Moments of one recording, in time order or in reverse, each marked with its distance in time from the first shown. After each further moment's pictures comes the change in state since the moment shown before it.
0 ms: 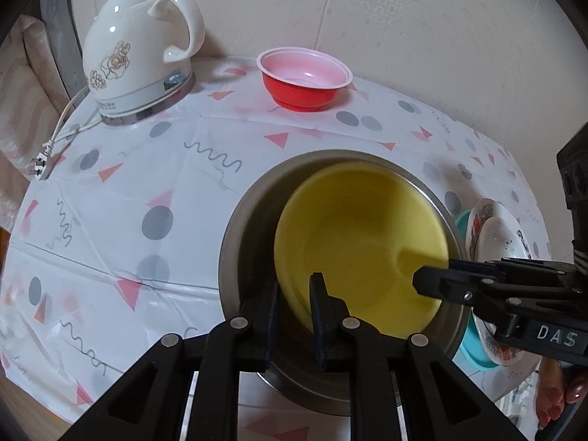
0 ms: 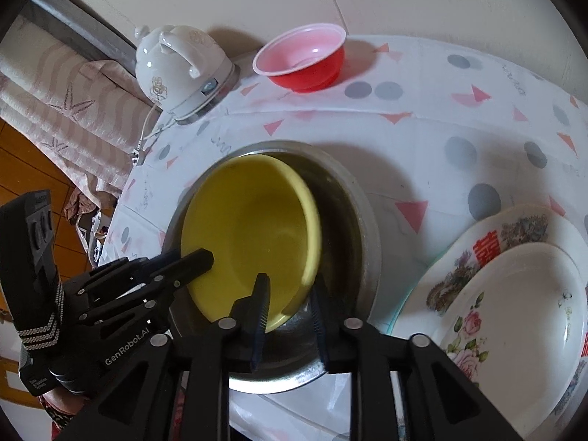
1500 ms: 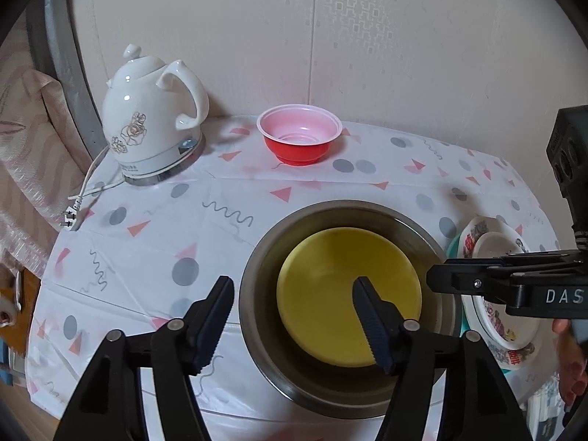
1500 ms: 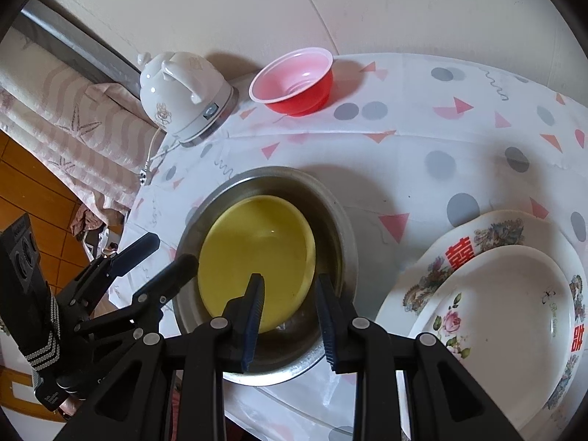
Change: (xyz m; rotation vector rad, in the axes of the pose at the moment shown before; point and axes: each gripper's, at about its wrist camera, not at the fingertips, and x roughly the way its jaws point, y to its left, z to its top) left arm -0.034 -0.010 0.000 0.085 -0.182 0.074; right arm -0.024 -0.007 -0.001 0.042 -0.077 0.028
